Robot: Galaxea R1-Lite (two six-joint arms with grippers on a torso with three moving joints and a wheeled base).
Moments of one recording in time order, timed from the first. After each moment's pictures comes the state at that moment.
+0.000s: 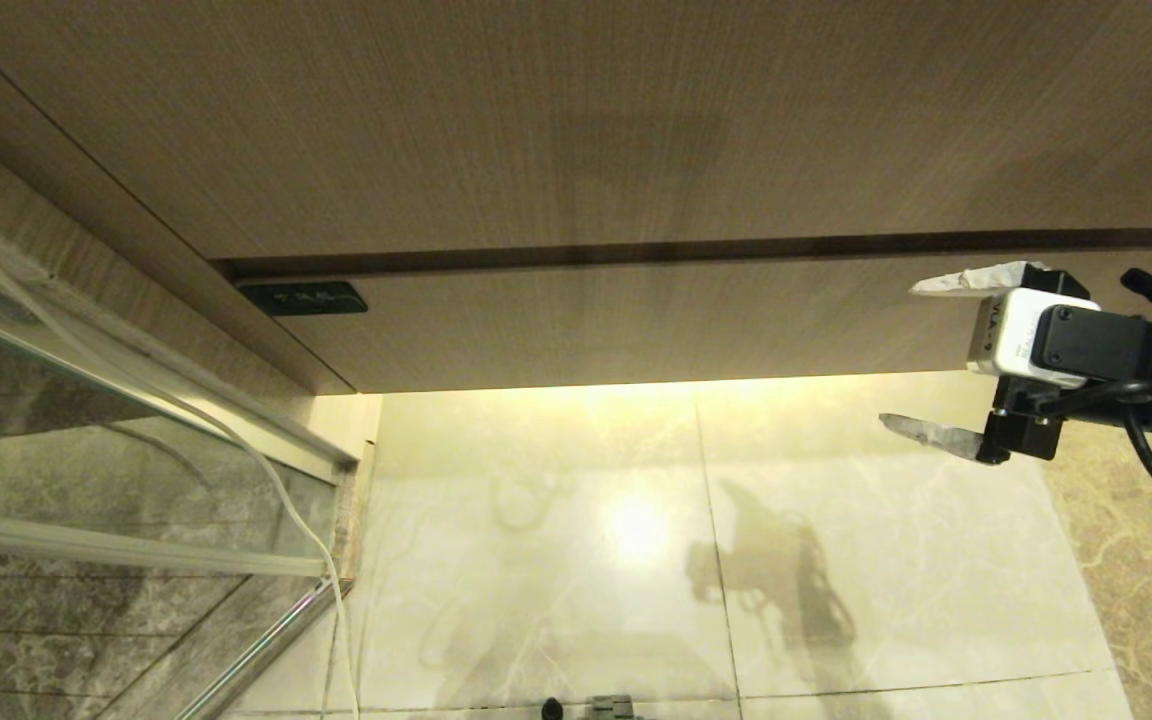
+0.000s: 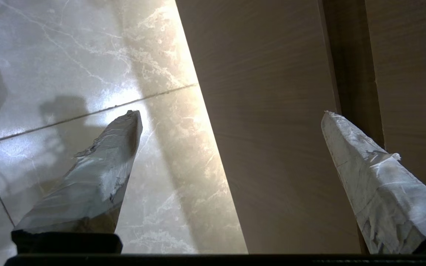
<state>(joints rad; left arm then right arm) 0.00 0.00 0.00 0.00 -0.01 0.04 0.22 1.39 -0.92 -0.19 0.29 -1.22</state>
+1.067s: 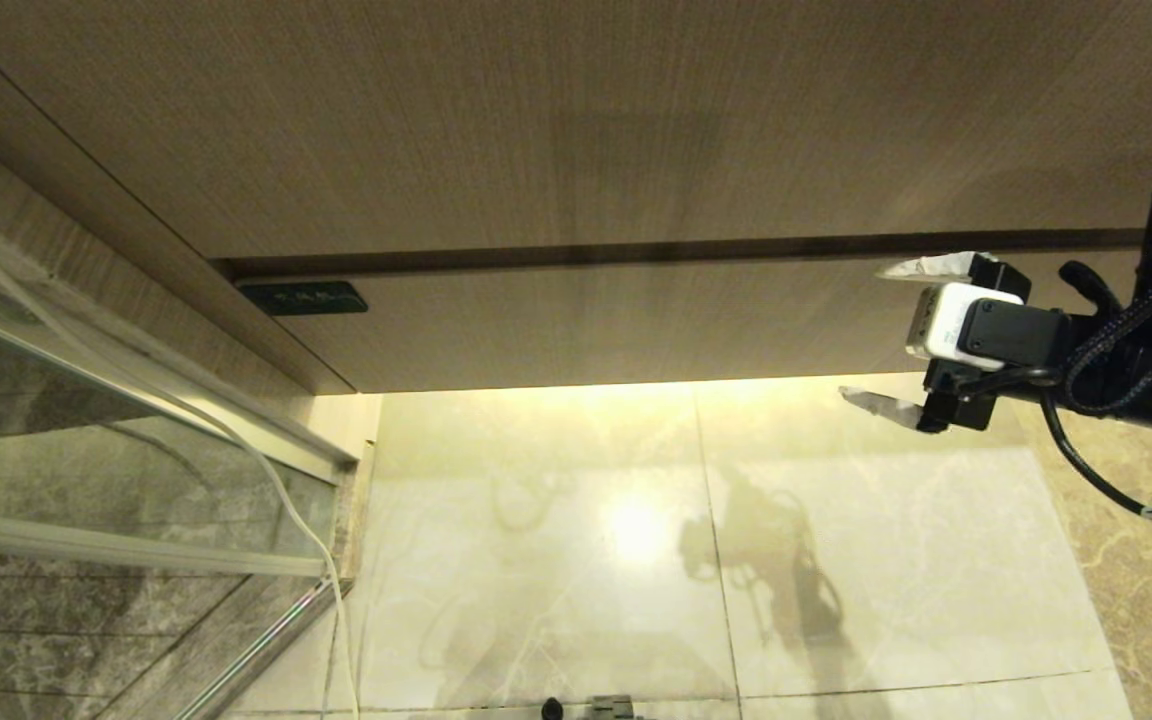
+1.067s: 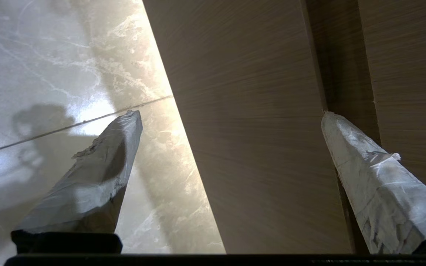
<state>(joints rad) 0.00 0.00 0.00 0.00 -0.01 0.04 0.22 1.52 -0.92 -0.41 0.29 -1.22</state>
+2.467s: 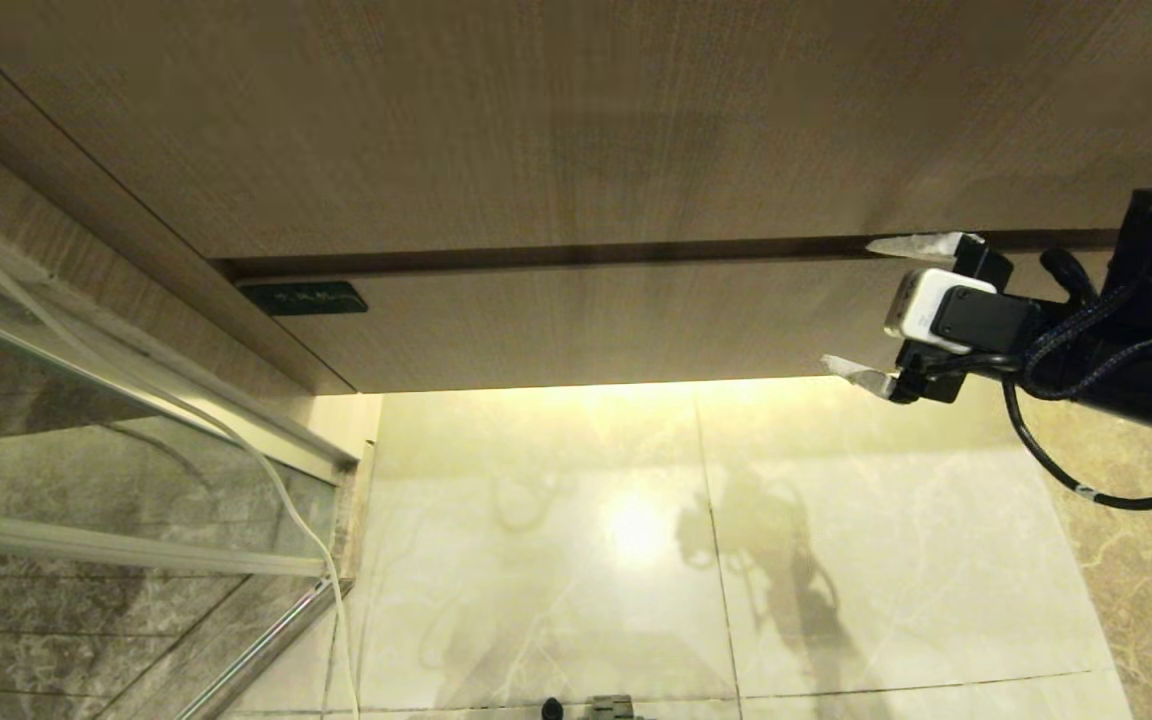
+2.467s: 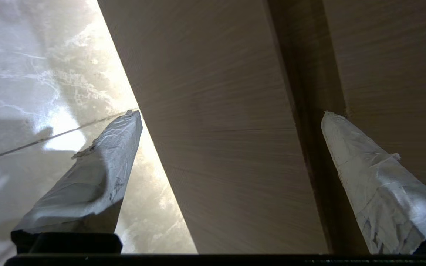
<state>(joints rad) 0.00 0.00 0.00 0.00 -0.01 0.04 0.21 1.60 -0.91 -0.61 0.29 -1.21</state>
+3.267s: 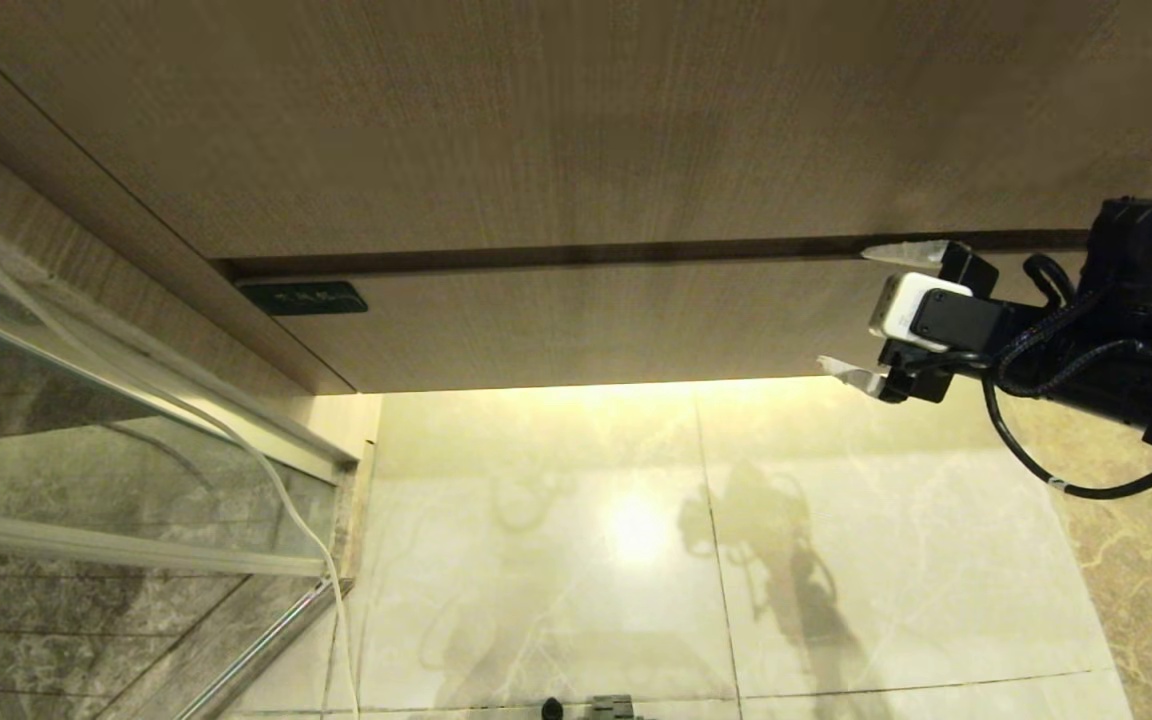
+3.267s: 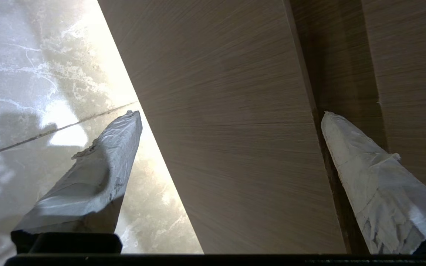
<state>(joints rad) 0.00 0.00 0.00 0.00 -0.01 0.04 0.19 1.65 -0.93 -0.63 0.27 -1.20</state>
